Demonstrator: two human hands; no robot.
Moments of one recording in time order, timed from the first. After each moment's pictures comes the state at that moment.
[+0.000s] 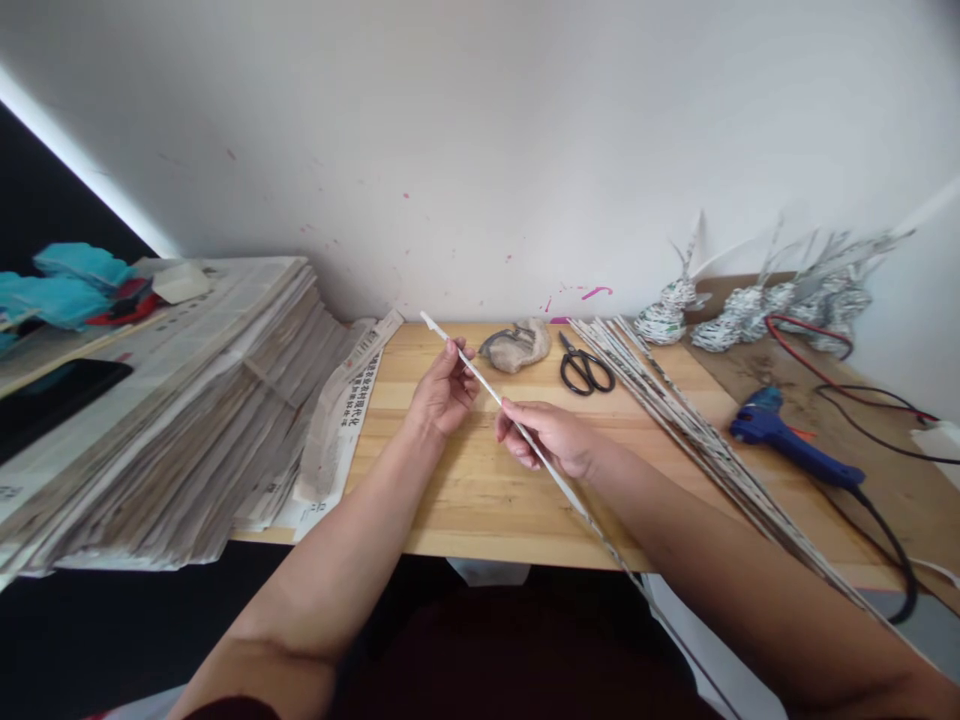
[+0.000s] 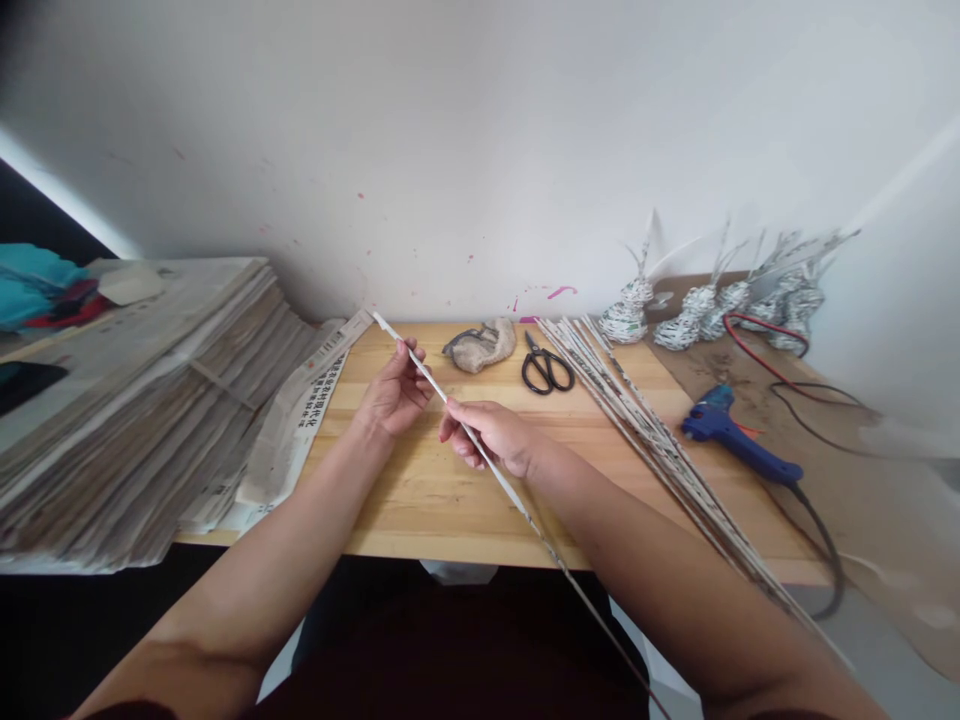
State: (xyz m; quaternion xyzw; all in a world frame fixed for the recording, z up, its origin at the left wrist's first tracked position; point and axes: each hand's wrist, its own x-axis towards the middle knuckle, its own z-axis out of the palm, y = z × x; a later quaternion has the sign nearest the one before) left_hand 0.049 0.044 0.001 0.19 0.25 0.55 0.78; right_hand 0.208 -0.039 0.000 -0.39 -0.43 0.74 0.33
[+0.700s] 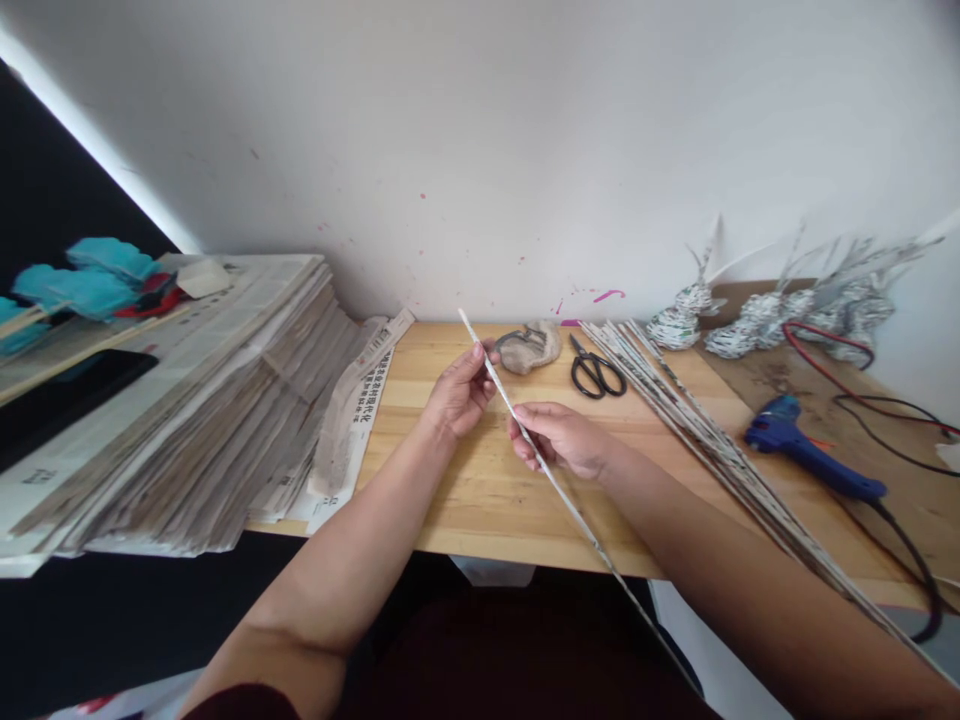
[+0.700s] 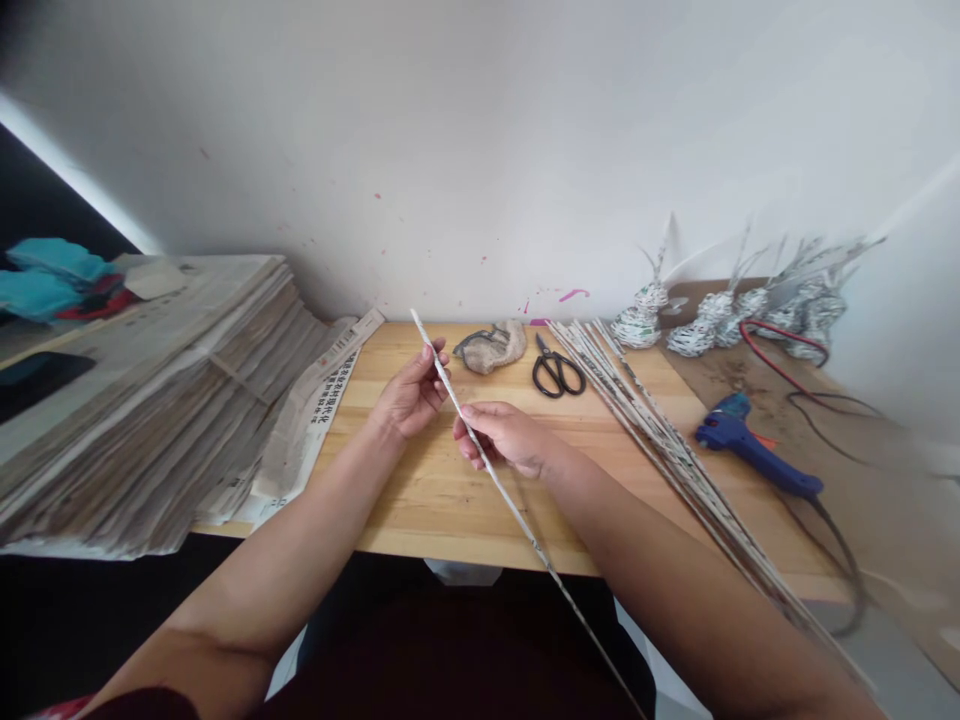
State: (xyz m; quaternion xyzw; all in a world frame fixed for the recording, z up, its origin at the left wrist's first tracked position) left_hand 0.053 0.035 0.006 0.25 0.26 0.53 0.77; right_hand 0.209 -0.040 -0.001 -0.40 -0.45 0.73 0.33
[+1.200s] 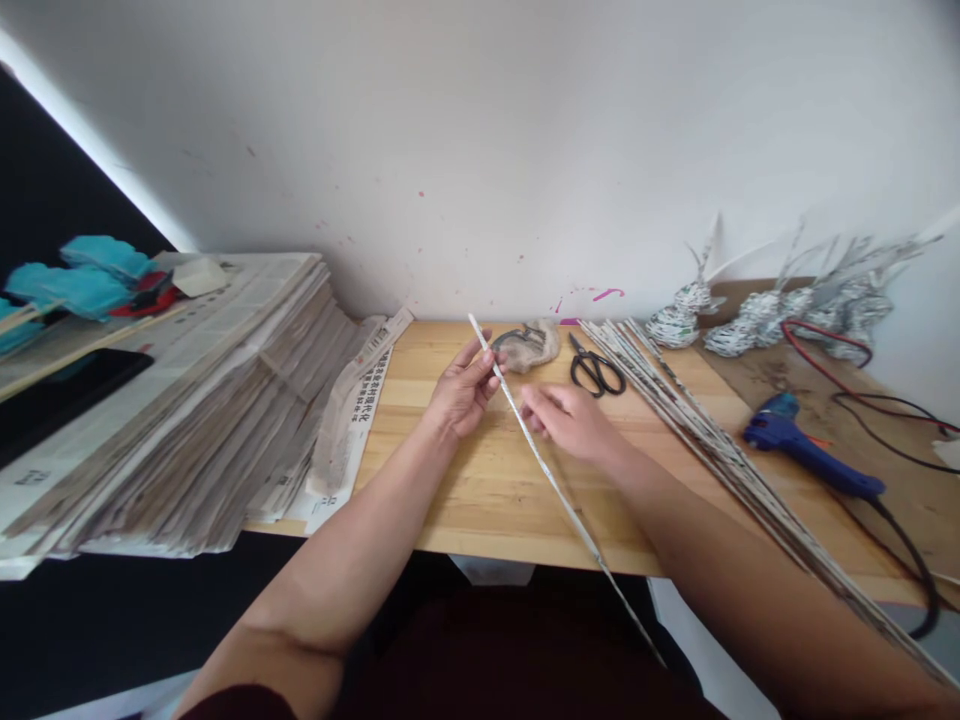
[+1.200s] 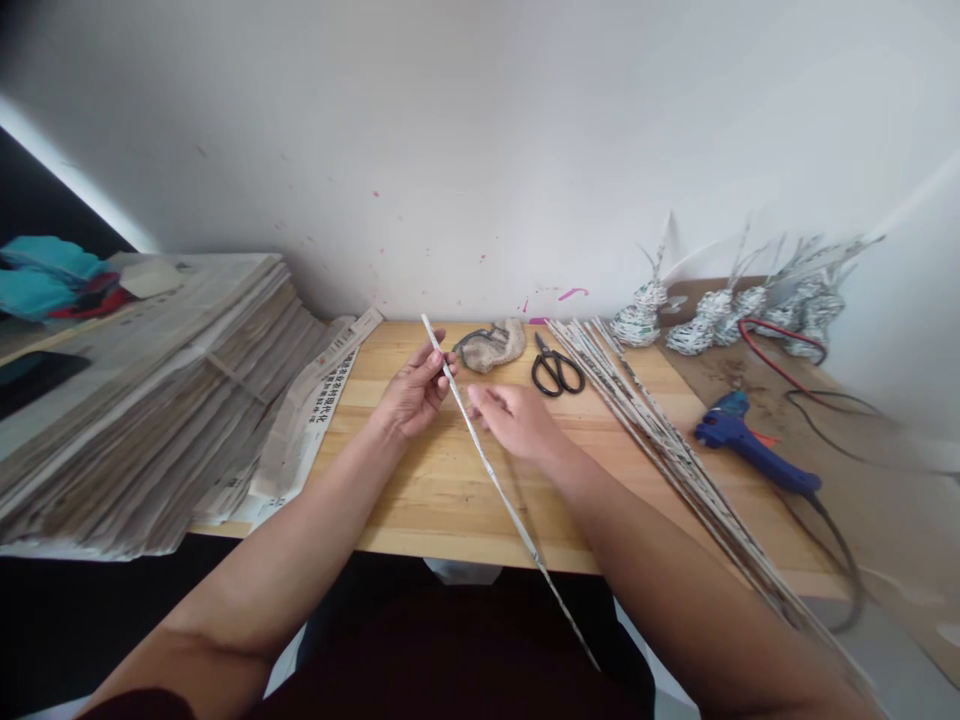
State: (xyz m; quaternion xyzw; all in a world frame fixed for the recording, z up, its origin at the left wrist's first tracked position) left_hand 0.055 0.030 0.008 0.29 0.26 0.52 0.76; right_hand 0.224 -0.033 0.007 -0.56 -0.65 0.38 0.36
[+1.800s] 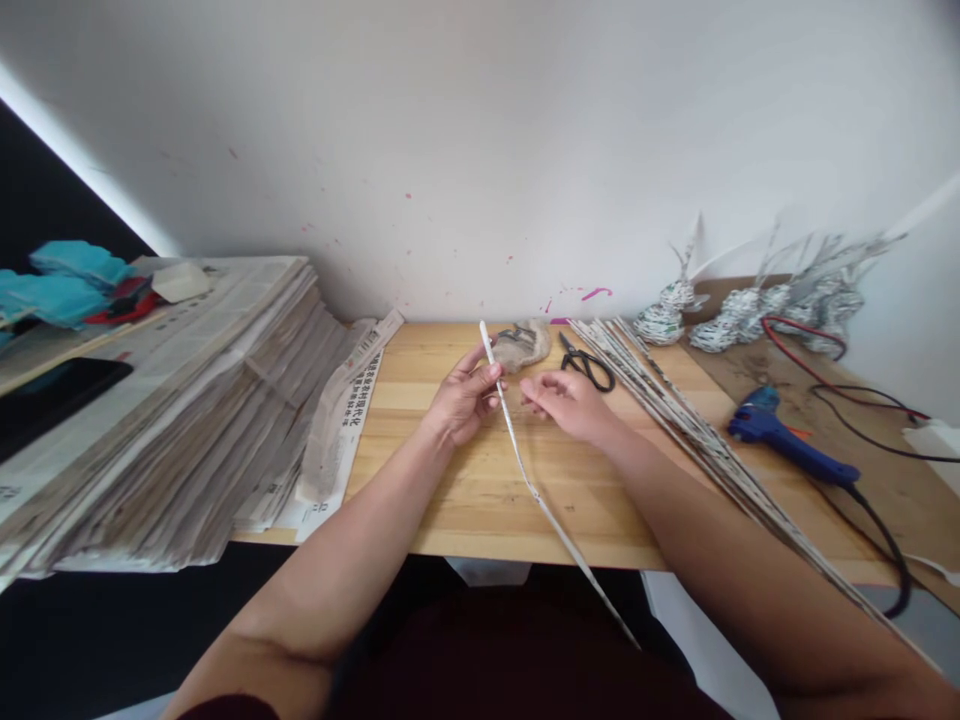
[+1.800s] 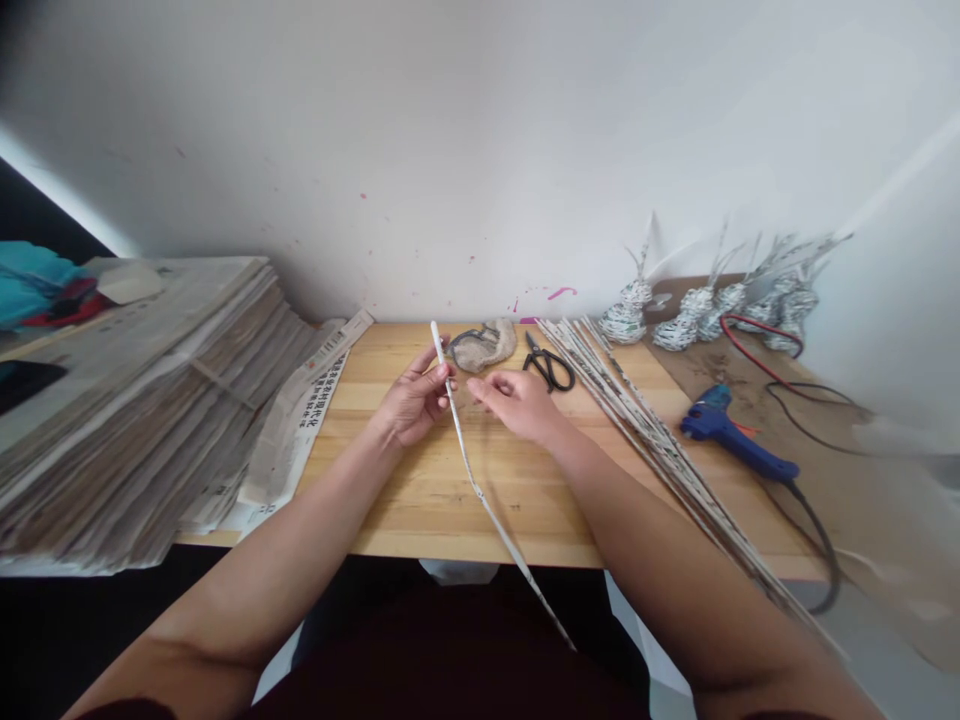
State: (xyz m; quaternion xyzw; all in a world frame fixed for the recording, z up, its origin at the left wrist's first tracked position) left_hand 0.060 0.022 0.004 0.34 0.25 0.48 0.77; right_hand 0.237 -0.020 0.001 -0.53 -0.62 0.41 0.41
